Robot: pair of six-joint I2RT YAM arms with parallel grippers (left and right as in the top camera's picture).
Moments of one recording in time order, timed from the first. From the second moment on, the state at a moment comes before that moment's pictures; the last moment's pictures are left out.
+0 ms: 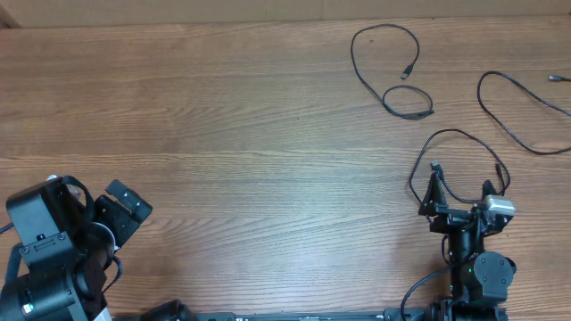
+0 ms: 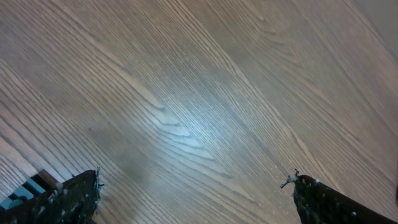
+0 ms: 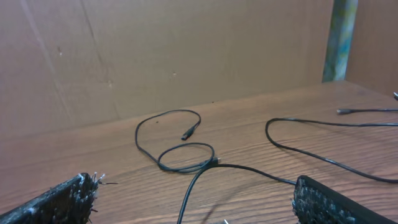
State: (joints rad) left arm 0.37 0.86 1.25 -1.37 0.04 -0.52; right arm -0.10 0.01 0.02 -0.03 0.01 0.14
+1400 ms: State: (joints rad) left arm 0.37 0.86 1.25 -1.37 0.04 -0.52; right arm -0.10 0.01 0.02 -0.03 0.01 0.12
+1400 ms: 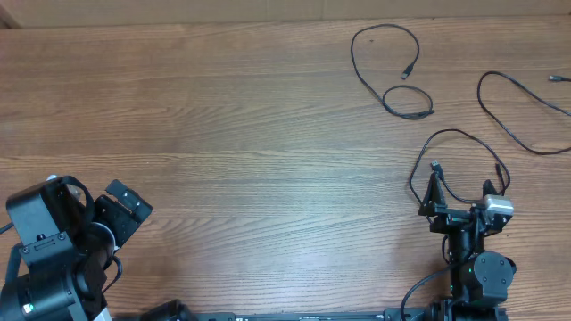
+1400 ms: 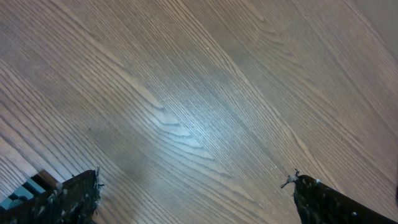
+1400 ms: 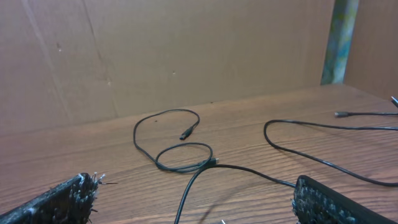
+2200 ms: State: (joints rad) left arm 0.01 0.56 1.25 -1.37 0.03 -0.52; right arm -0.10 0.01 0.02 -0.03 0.01 0.12
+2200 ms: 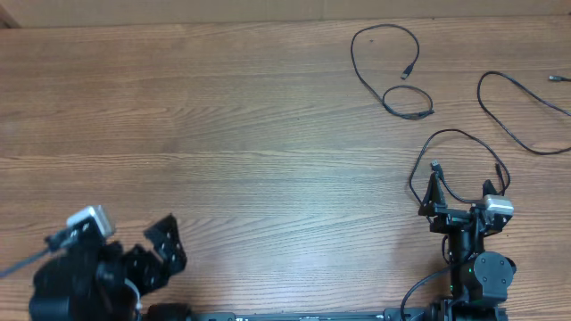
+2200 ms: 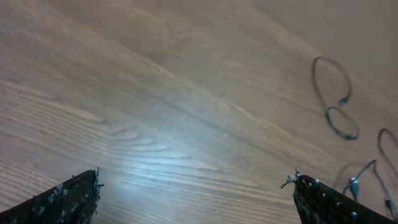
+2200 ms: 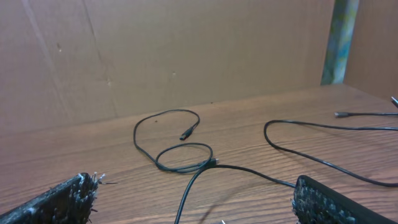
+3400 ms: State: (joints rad) left arm -0.05 0.02 1.25 -1.69 0.03 -0.52; right arm -0.10 0.01 0.02 -0.03 0.01 0.12
